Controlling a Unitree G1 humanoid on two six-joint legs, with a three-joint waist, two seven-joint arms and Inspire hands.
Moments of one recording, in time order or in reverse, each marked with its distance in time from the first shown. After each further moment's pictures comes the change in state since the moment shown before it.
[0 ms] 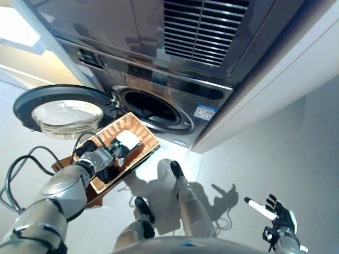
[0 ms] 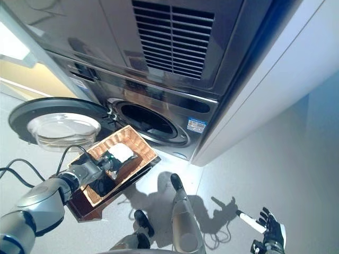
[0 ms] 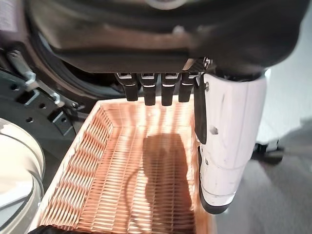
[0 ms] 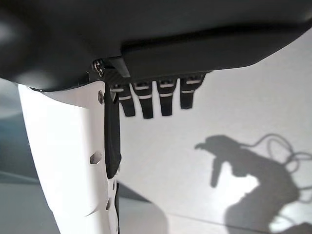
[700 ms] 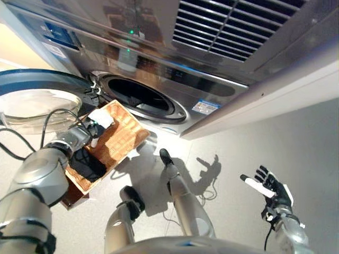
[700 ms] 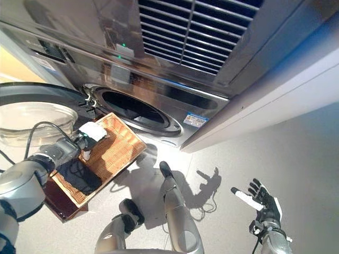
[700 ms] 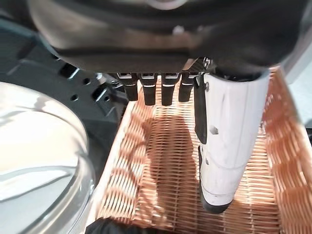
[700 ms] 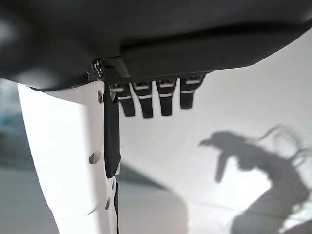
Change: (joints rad) left arm -0.134 0.205 0.007 -0.014 -0.056 0.008 -0.090; right arm -0.053 -0.043 0.067 -0.040 0.151 -0.014 0.079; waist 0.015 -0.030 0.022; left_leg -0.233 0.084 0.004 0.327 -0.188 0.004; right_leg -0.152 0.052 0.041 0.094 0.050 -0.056
